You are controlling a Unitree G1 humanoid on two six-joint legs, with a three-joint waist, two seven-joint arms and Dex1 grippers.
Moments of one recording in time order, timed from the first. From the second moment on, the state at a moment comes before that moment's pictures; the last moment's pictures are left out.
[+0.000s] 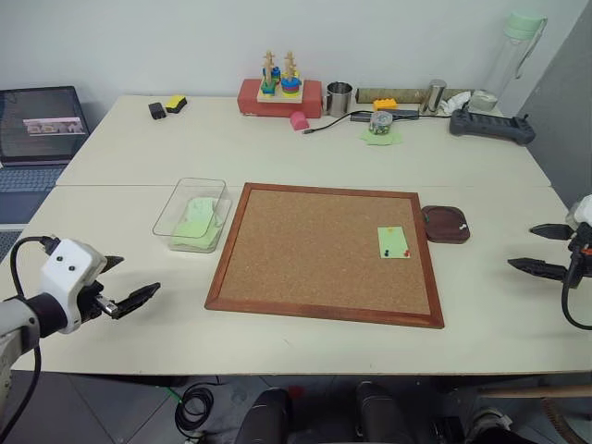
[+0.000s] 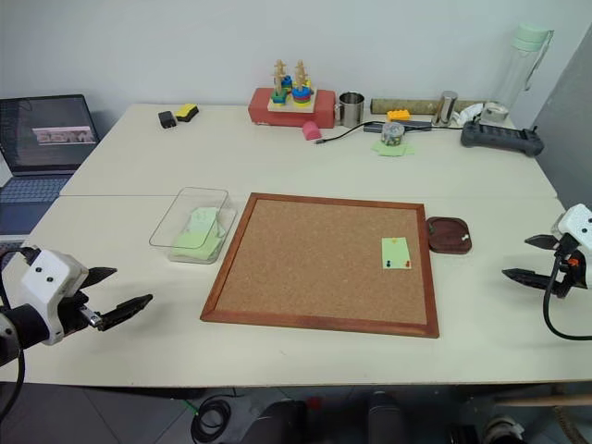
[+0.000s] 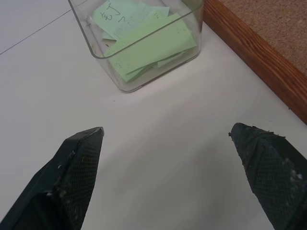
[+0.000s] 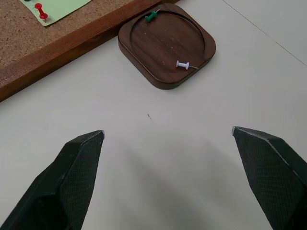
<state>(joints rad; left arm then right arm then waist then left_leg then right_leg) 0.19 0.94 0.49 -0.12 -0.38 0.38 -0.87 -0.34 -1.13 -0.19 0.46 0.27 0.19 1.24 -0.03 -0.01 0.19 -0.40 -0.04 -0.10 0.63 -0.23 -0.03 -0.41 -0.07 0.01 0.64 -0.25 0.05</state>
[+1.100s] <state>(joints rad) 0.20 0.91 0.51 -0.17 -0.41 0.44 -0.88 -0.39 -1.11 -0.17 0.49 0.25 0.14 1.24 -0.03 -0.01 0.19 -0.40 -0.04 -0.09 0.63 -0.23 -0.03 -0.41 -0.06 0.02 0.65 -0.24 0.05</state>
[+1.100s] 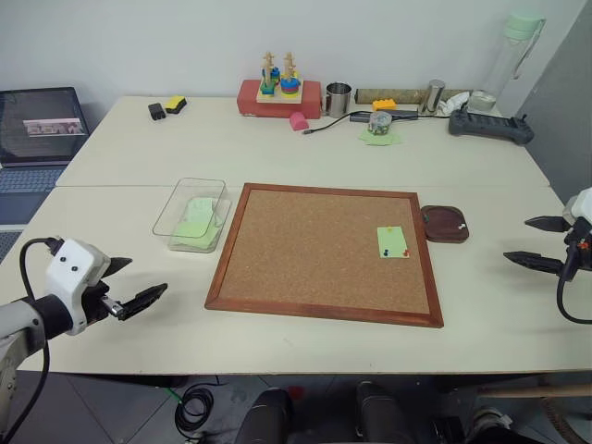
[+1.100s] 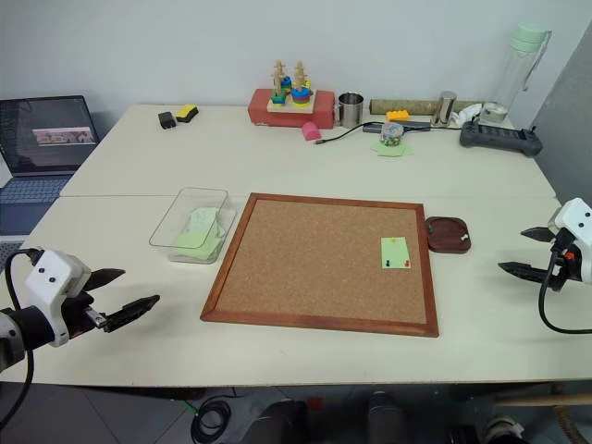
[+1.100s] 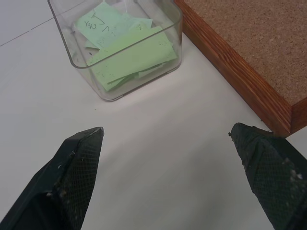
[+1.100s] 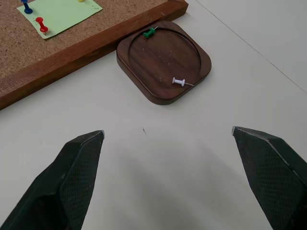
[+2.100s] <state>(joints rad) -0.32 0.78 0.06 -0.26 -0.44 0.52 -0.91 -0.10 -1.04 -0.31 -0.03 0.39 0.32 1.16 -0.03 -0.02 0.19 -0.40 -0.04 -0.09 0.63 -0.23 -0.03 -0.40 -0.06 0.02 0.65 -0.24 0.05</state>
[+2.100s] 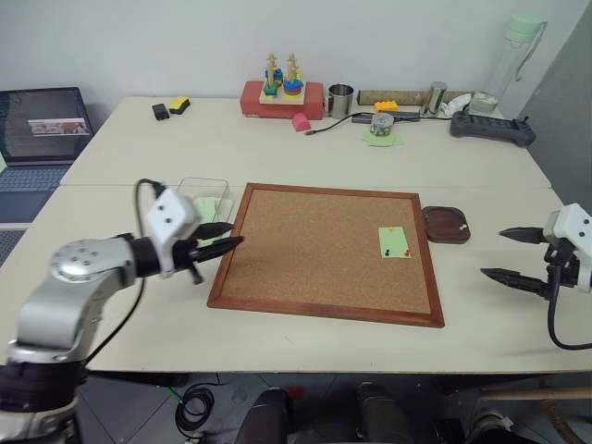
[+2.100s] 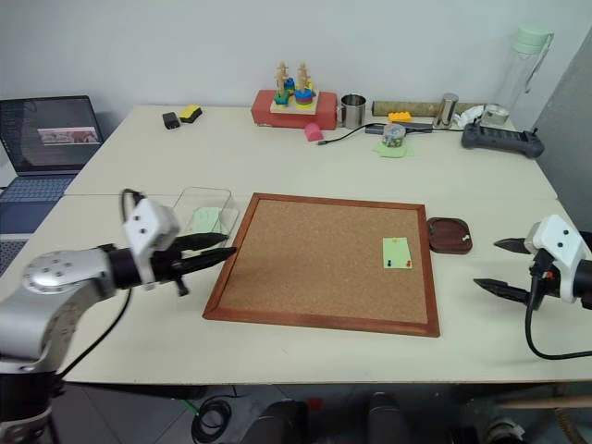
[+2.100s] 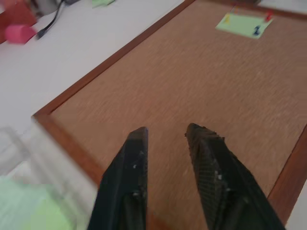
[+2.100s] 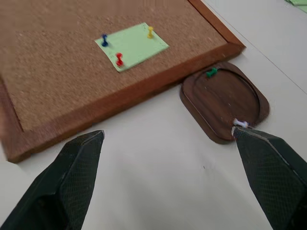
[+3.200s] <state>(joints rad) -0.61 0.27 -0.14 0.61 -0.15 -0.07 -0.86 -0.51 -0.54 0.02 0.12 0.26 0.47 0.66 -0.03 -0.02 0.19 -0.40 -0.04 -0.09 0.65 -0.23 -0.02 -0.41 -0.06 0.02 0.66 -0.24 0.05</state>
